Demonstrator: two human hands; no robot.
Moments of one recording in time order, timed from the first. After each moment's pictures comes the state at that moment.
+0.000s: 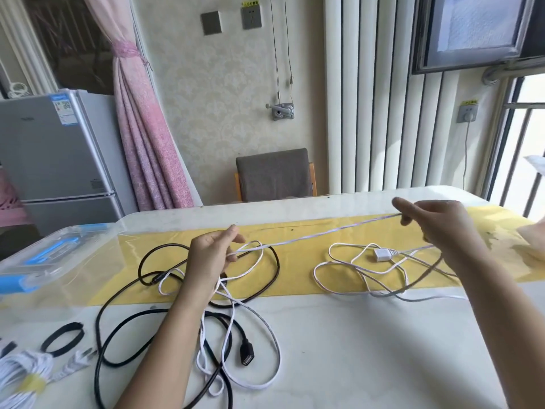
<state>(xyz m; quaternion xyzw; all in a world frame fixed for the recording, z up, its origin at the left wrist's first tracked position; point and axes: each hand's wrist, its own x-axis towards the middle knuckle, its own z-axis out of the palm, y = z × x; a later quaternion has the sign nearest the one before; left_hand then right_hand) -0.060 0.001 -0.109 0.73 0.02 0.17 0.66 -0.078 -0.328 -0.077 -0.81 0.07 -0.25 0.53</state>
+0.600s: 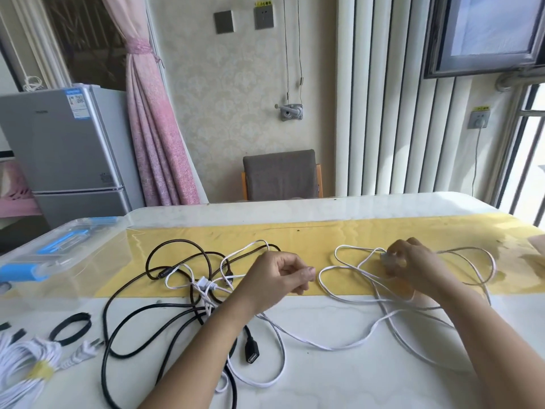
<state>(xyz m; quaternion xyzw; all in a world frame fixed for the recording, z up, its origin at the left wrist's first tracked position) -0.081 -0.050 -0.130 0.79 -0.22 -0.02 0.58 -0.031 -0.341 -0.160 -0.97 0.03 -0.12 0.21</state>
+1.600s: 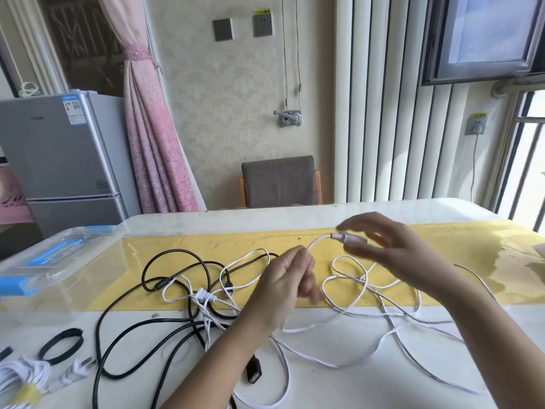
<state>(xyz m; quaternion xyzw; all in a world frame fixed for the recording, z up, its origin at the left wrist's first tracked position) -0.089 -0.065 -0.123 0.70 -0.25 0.01 0.67 -0.091 -0.266 -0.076 -0.82 -0.21 -0.10 0.52</state>
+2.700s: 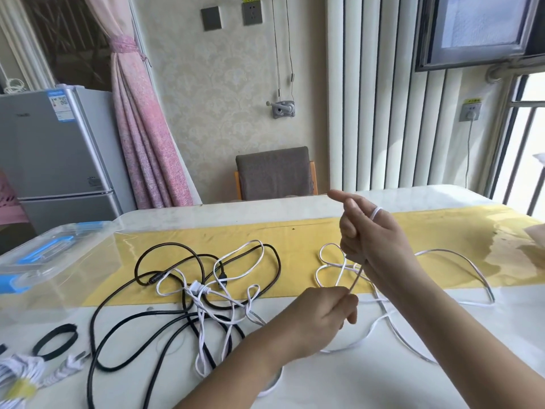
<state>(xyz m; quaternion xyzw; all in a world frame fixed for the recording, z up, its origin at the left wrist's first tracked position) -0.113 -0.096 -0.146 0.86 -0.30 -0.07 0.40 -0.092 -0.231 -0.085 -0.57 -0.14 -0.10 0.80</state>
